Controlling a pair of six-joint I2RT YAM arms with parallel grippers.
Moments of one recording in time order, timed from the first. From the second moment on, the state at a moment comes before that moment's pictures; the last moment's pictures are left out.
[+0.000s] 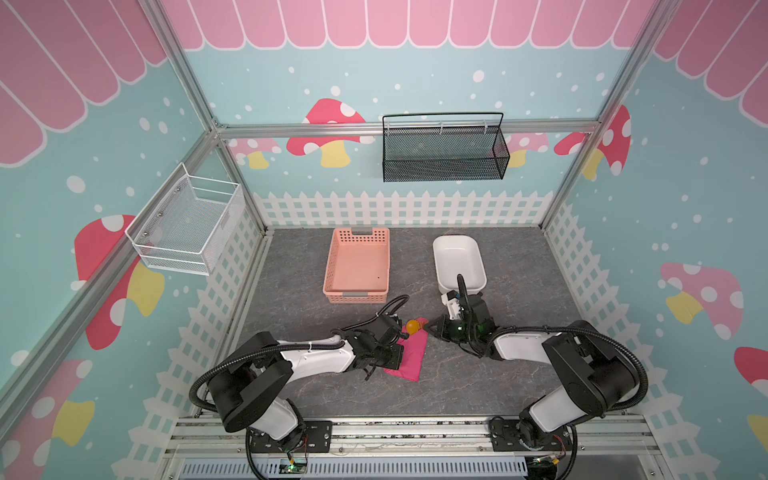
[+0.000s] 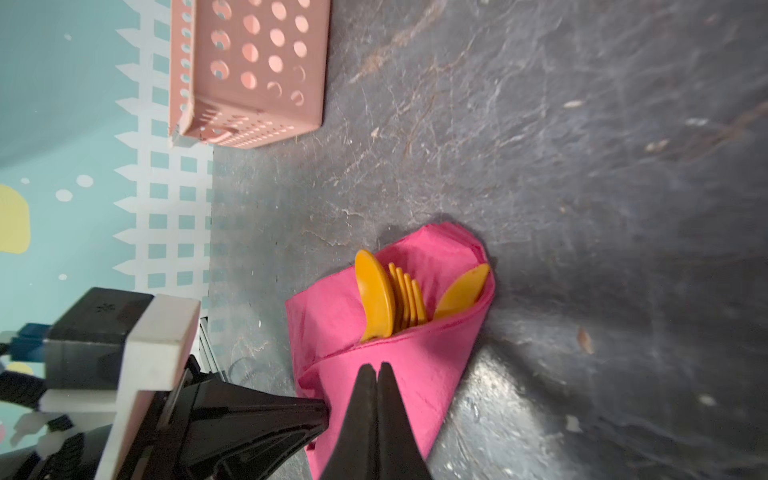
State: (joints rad) left arm -0.86 1.54 0.68 -0.17 0.12 -0.63; right arm 0.50 1.56 0.52 0.37 -0.48 0.81
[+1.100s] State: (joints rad) left arm -0.88 1.54 0.67 -0.15 0.12 -0.66; right arm 0.56 1.52 0.55 0.28 -0.47 0.81
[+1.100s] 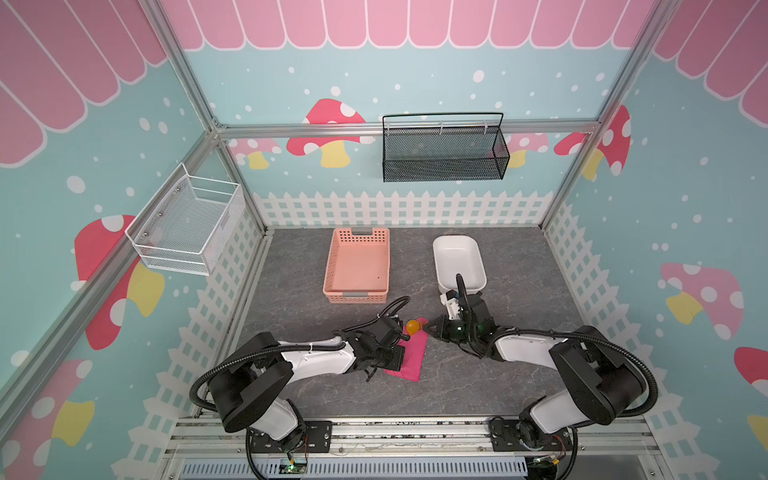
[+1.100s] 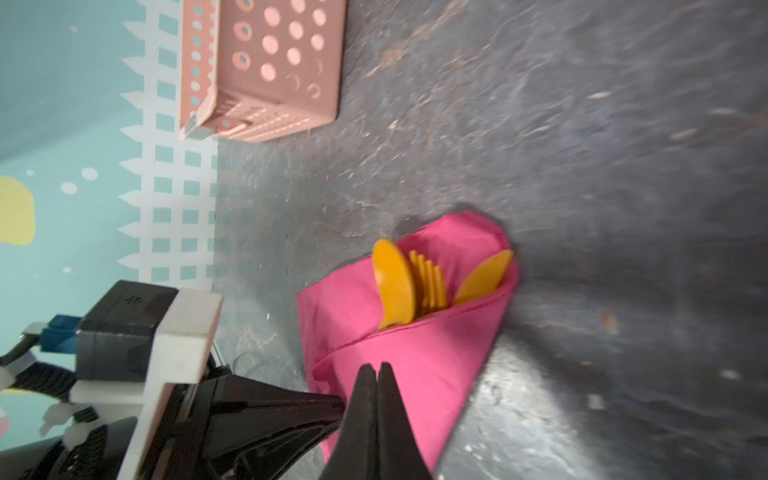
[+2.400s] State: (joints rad) left arm -0.89 1.52 0.63 -0.09 0.13 -0.69; right arm 0.76 1.78 0.93 -0.20 -0.30 0.62
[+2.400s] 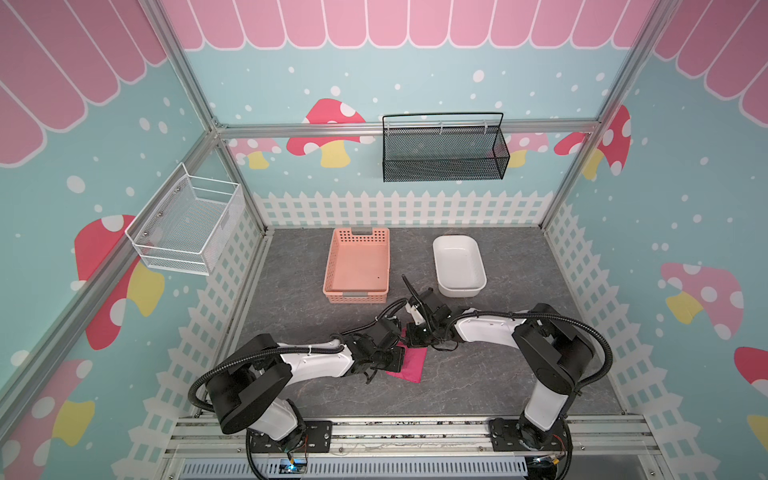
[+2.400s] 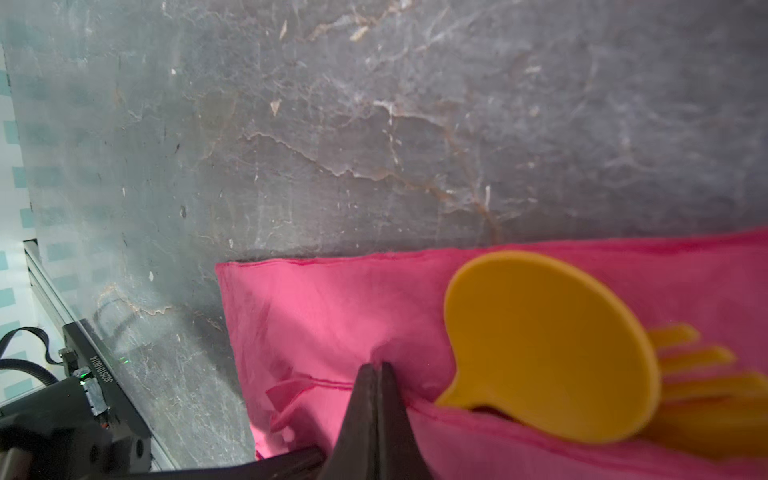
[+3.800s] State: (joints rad) left arm -0.89 1.51 0.57 -0.02 0.28 -0.77; right arm 0.77 1.79 0.97 -0.26 -0.28 0.59
